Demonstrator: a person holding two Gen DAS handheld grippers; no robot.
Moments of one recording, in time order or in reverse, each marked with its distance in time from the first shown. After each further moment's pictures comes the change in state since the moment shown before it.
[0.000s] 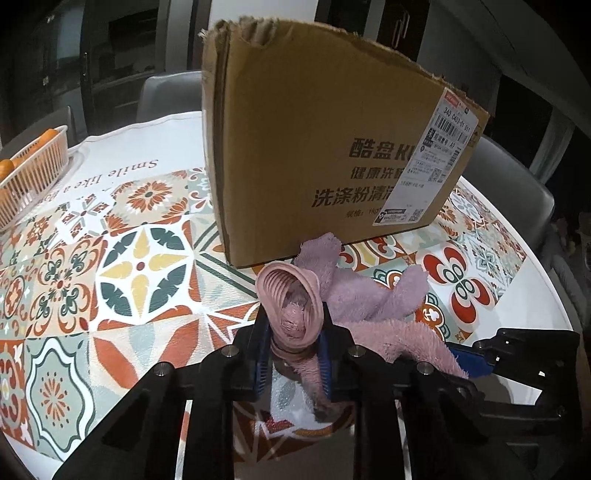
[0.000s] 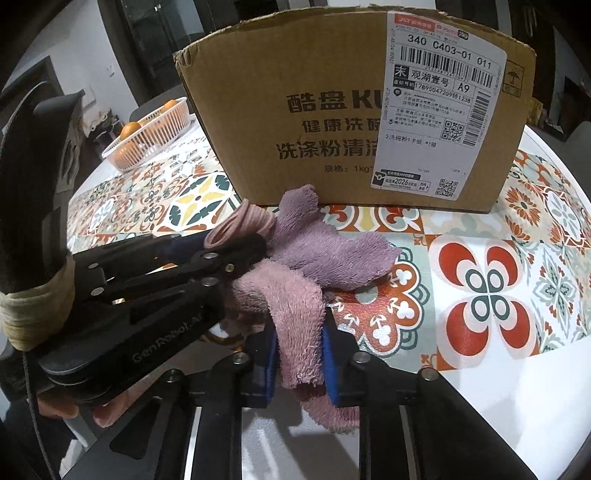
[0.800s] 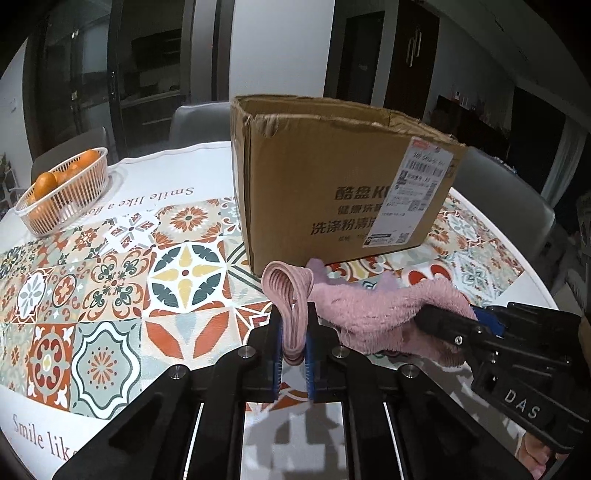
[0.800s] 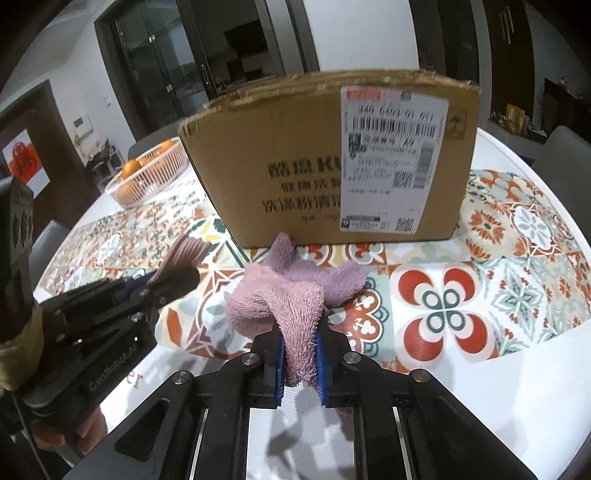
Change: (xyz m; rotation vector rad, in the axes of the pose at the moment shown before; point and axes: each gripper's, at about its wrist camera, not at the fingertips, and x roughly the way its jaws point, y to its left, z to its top) left arm -0.063 -0.018 -0.004 -0.020 -0.089 0.097; right arm -0.048 -0.009 0.007 0.039 -0.137 -0.014
